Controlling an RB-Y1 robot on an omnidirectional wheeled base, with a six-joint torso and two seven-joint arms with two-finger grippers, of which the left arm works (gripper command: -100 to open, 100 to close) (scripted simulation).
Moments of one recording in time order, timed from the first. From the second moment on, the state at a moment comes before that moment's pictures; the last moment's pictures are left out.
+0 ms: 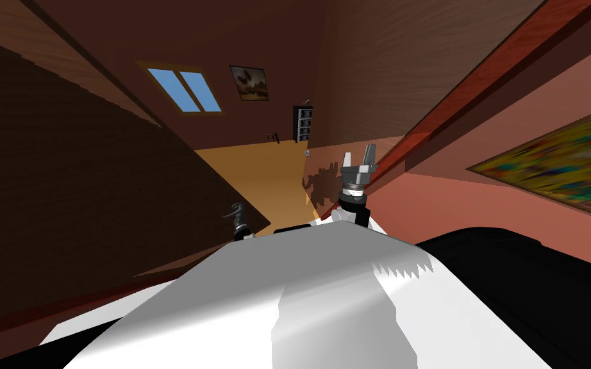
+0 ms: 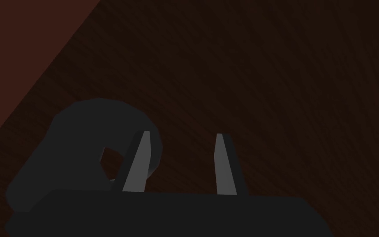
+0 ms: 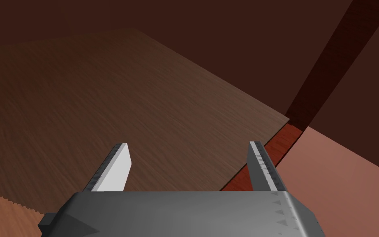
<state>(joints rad) -0.06 0.04 0.59 -0.66 -0.13 -0.81 -0.71</state>
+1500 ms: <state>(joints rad) -0.13 0.01 0.49 -0.63 0.02 -0.81 -0.42</state>
